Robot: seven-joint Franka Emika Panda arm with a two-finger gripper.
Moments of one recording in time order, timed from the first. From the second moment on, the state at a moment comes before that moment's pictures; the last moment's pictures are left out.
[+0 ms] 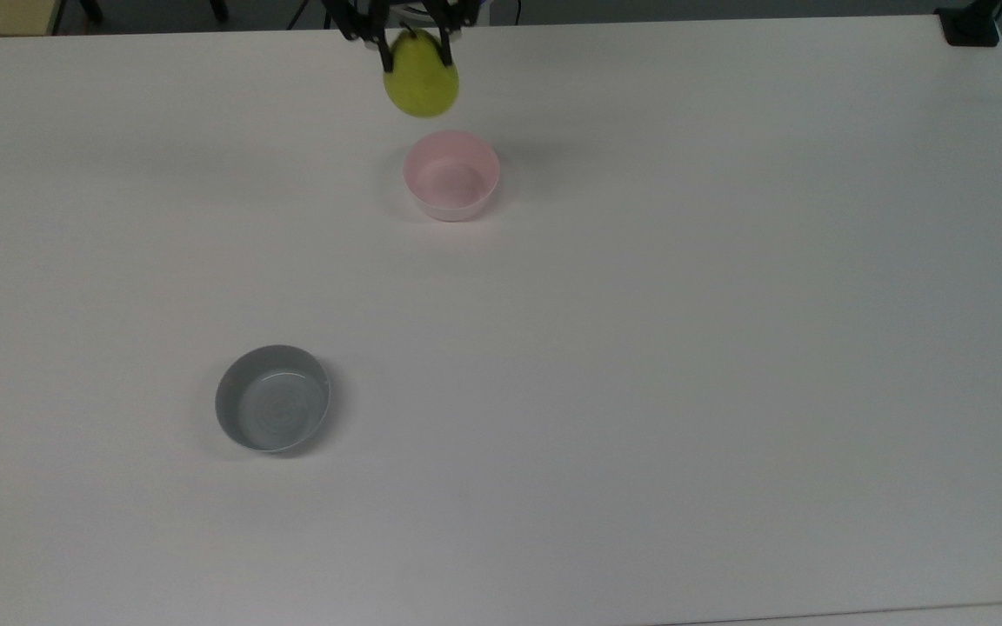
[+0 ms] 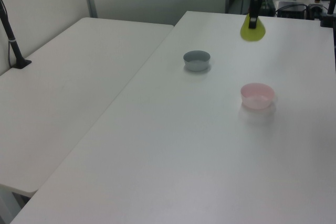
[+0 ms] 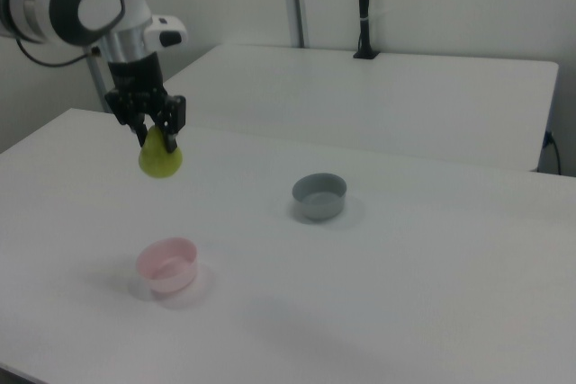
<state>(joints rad) 0.06 -0.09 -0.01 -1.82 0.04 1.78 -0.10</state>
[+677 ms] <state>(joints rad) 0.14 -0.08 -0.01 -2.19 0.02 2.11 -0.07</state>
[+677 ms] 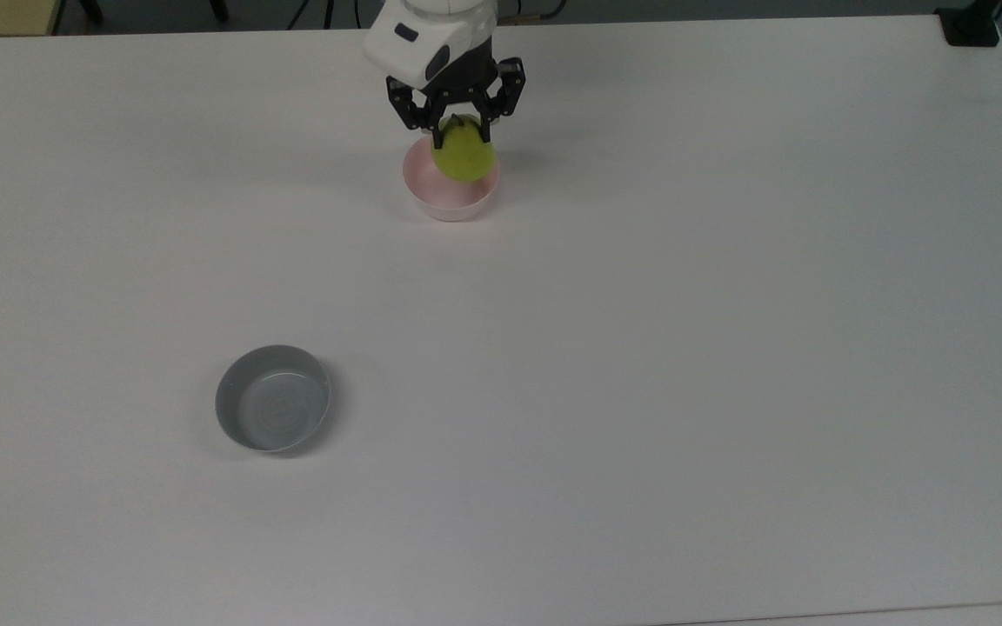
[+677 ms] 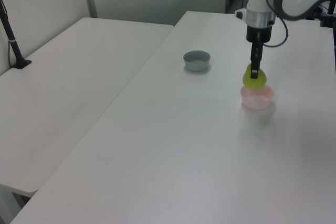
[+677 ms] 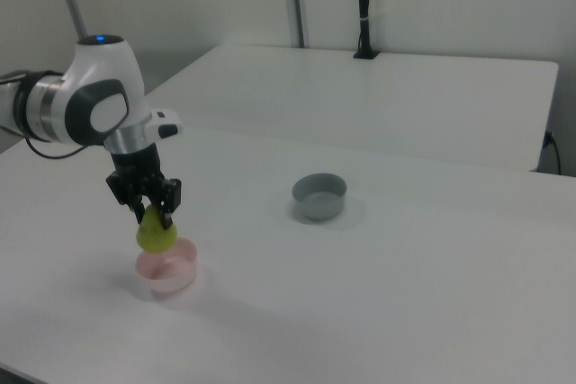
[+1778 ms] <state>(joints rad) 0.11 -0.02 -0.02 -2.20 -0.01 2.11 -0.07</state>
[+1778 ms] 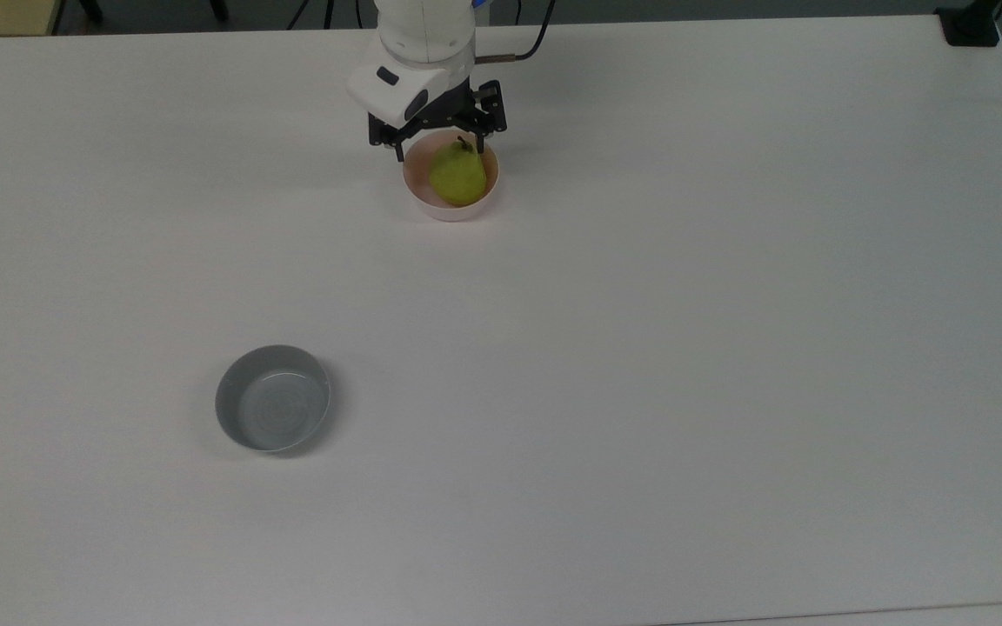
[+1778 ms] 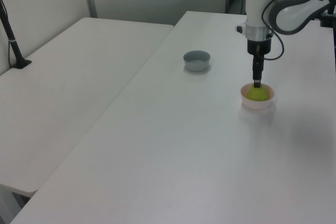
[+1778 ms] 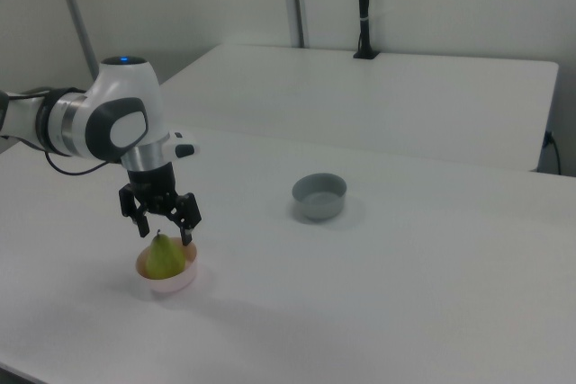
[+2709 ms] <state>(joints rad) 0.05 -0.08 -0.07 -1.72 0.00 1.61 -0.07</state>
